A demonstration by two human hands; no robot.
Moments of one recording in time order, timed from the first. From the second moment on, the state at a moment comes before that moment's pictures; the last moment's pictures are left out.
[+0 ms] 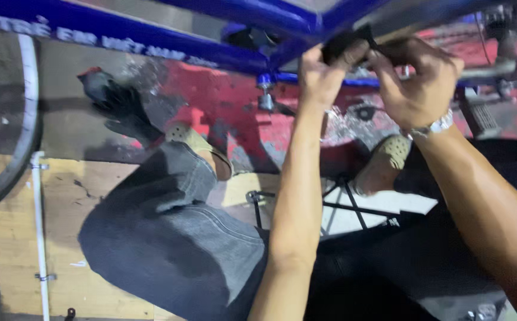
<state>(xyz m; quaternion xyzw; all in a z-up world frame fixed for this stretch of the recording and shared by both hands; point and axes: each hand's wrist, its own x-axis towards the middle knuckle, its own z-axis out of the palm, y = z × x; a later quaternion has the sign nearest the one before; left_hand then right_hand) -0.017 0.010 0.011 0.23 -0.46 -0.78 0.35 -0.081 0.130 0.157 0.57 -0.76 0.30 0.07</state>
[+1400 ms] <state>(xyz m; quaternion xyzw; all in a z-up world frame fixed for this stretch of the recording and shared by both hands) 0.022 0.019 0.025 0.15 -0.45 -0.77 0.44 -0.061 0.126 0.148 0.53 -0.80 0.26 -0.03</state>
